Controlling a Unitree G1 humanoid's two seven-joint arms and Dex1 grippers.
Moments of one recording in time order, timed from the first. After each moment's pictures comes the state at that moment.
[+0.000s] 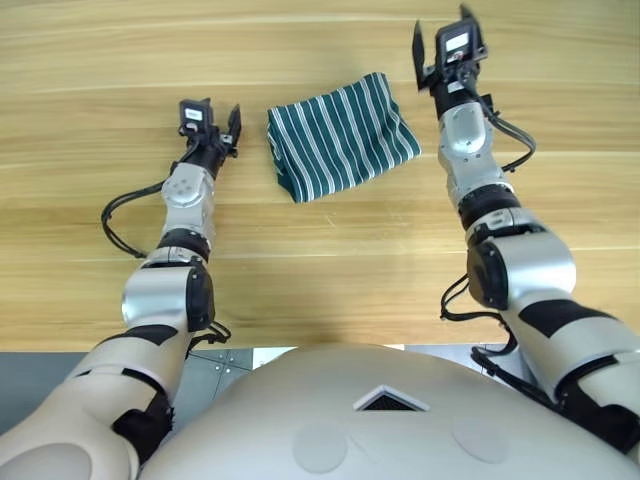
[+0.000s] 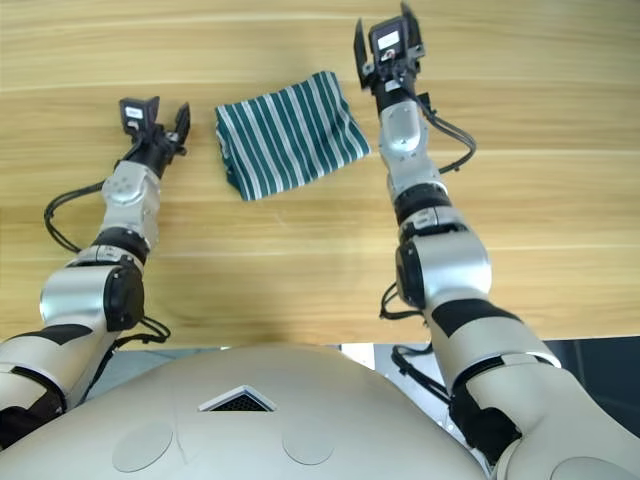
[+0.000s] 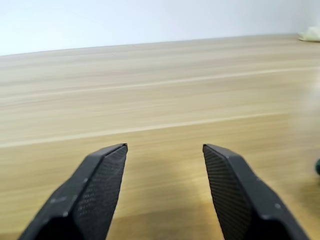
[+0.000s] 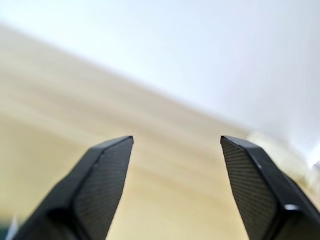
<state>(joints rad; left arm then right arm) -0.48 0.26 0.17 1.21 -0.12 -0.59 -0.30 -0.64 -0.13 0.03 0.98 -0.19 -0.67 -0.12</state>
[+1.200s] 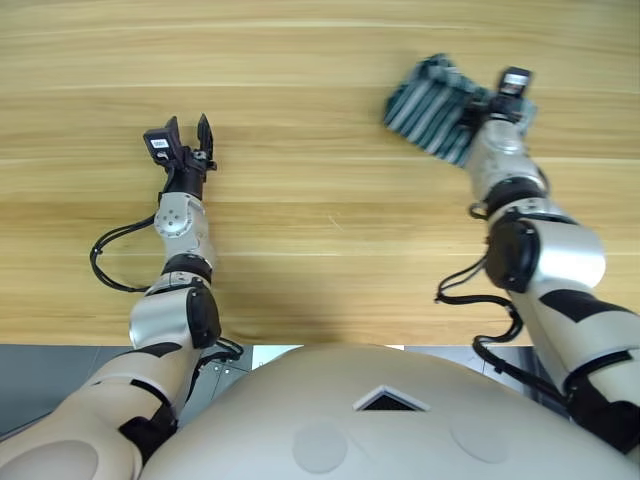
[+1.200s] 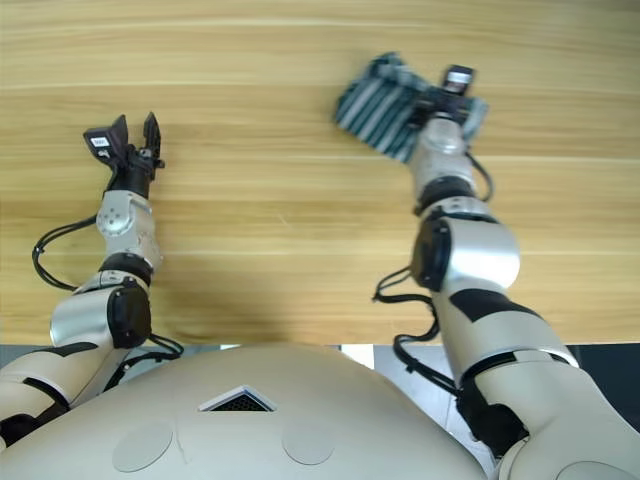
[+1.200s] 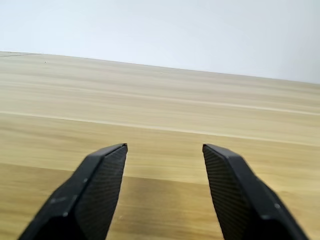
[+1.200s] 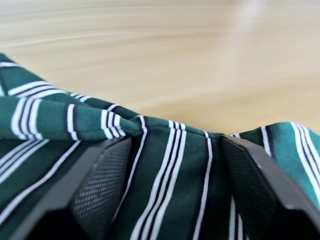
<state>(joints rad) -0.38 0.21 0.30 1.16 -0.20 -0.68 -0.31 -0.74 -0.33 -0.39 1.32 0.12 -0.05 -0.32</state>
